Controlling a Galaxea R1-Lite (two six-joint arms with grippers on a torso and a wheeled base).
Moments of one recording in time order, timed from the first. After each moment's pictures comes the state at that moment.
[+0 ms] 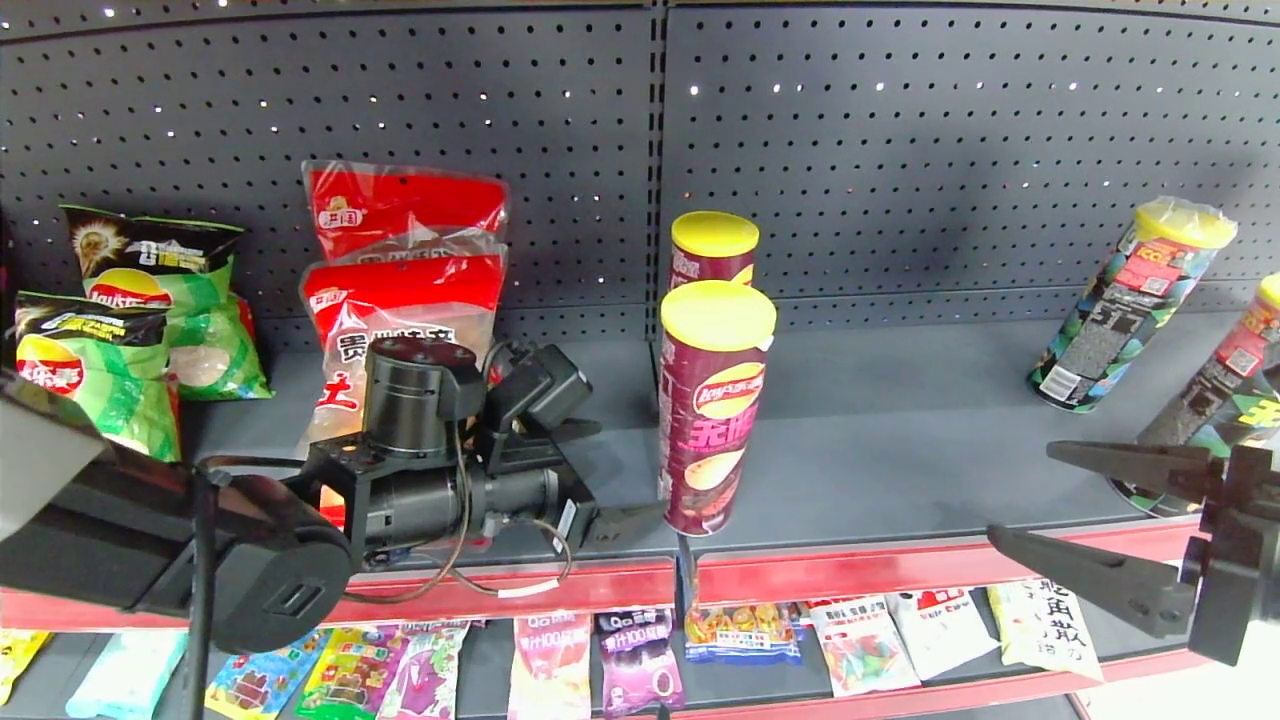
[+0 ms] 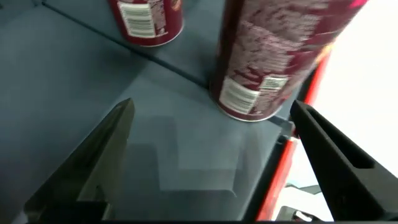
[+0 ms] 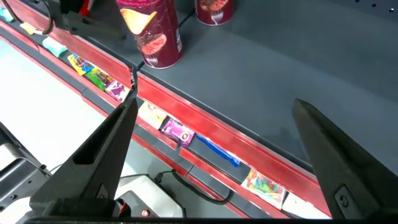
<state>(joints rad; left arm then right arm) -0.56 1.87 -0.75 -0.74 -0.37 0.21 0.35 1.07 -0.55 -0.18 0.29 -0.13</state>
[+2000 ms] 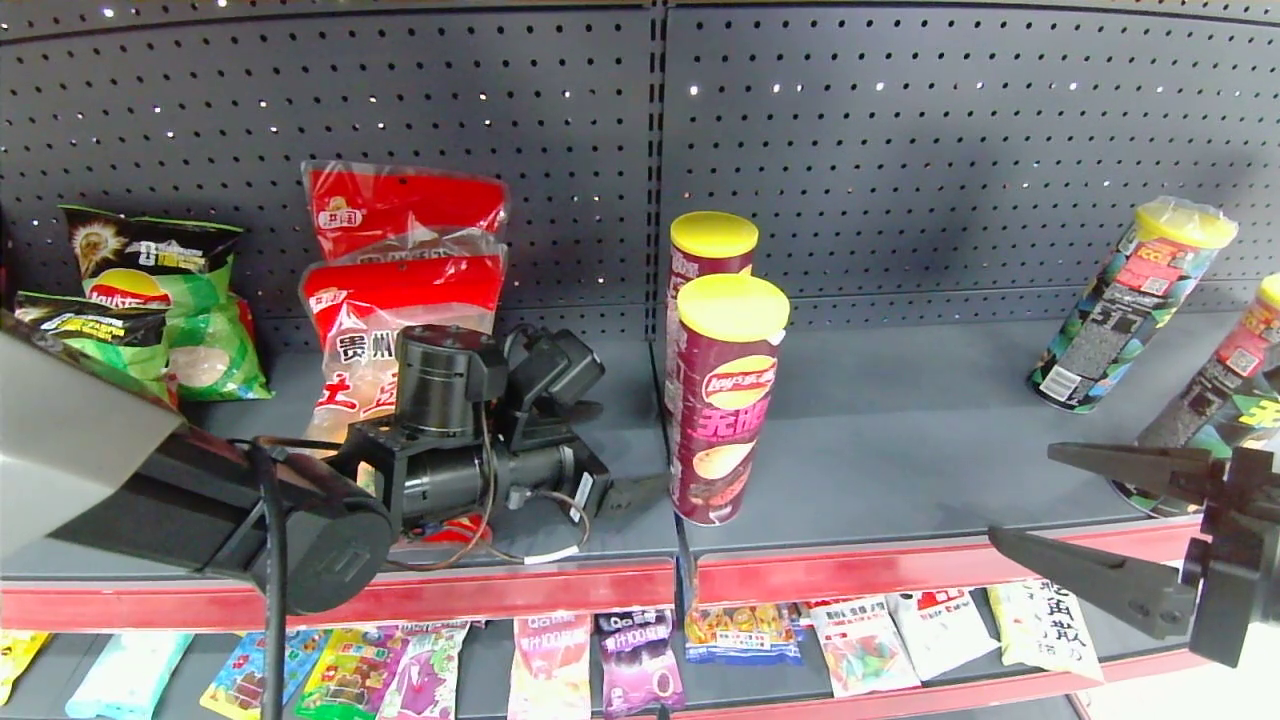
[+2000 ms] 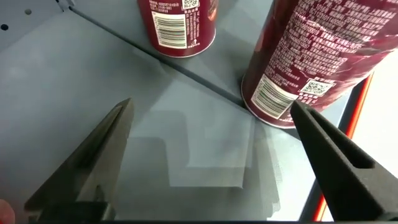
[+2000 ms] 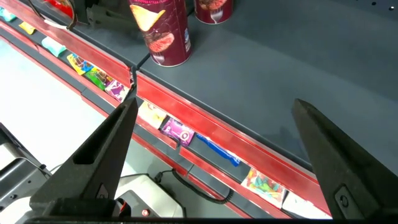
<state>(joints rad) -0.56 1.94 -0.84 -0.73 -0.31 0.21 0.35 1.07 -0.54 -0.18 0.29 -0.13</state>
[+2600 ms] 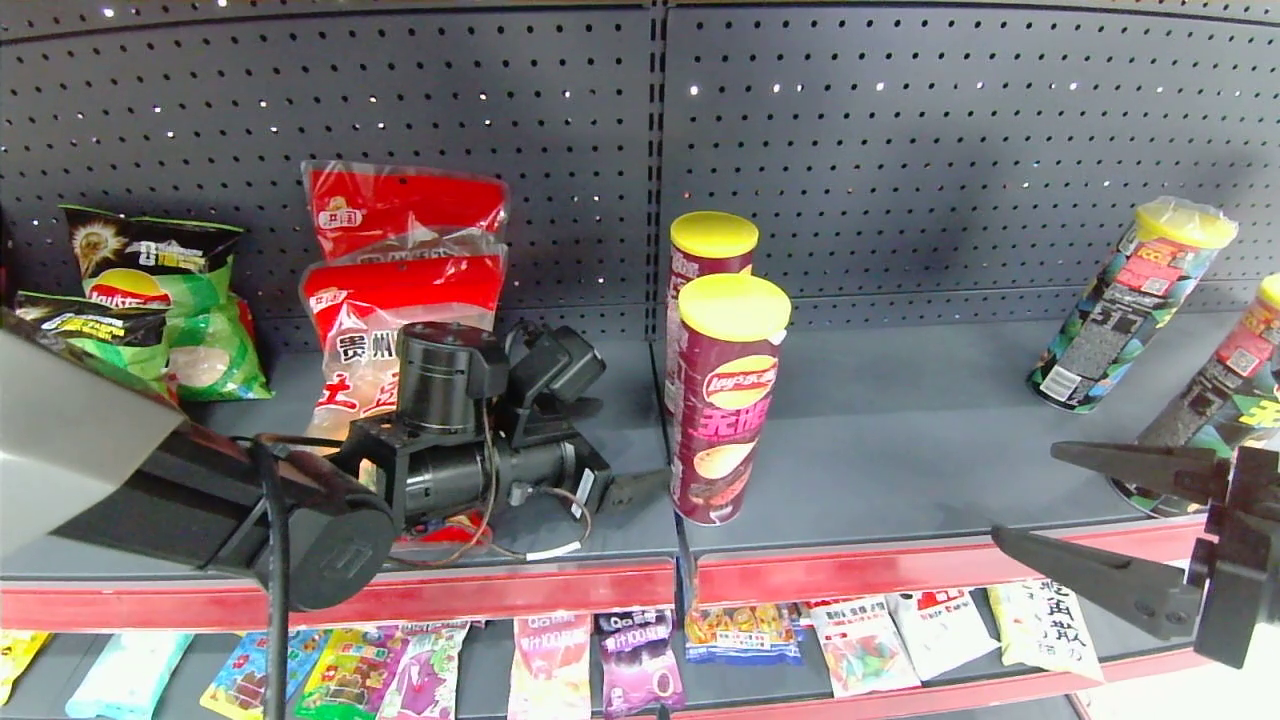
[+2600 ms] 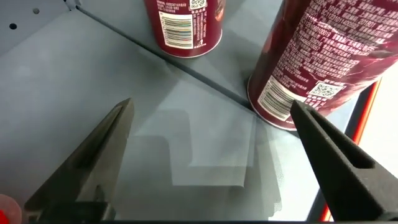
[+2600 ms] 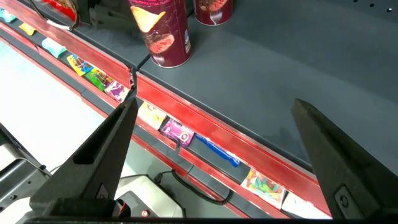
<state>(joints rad) -0.56 1.94 -0.85 -0.73 -0.30 0.21 0.35 1.06 -0.54 -0.18 0.29 -0.13</state>
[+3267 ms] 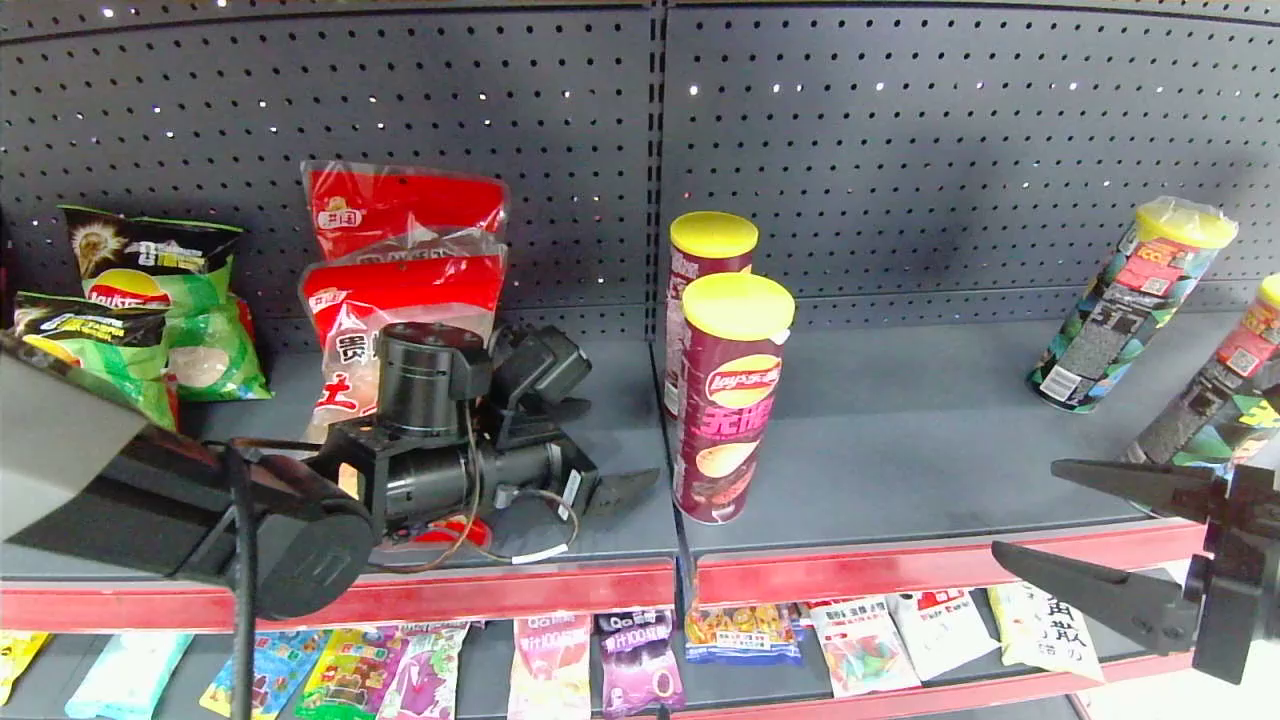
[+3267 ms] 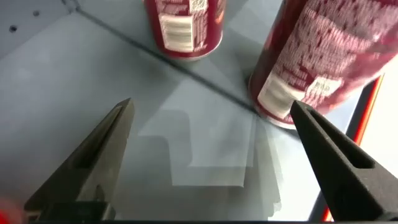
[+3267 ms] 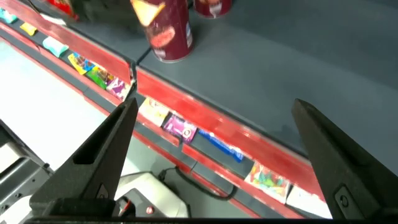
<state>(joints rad) -0.54 1.90 -0.80 -0.73 -0.29 0.21 0.34 1.05 -0.51 -0.18 0.29 -0.11</state>
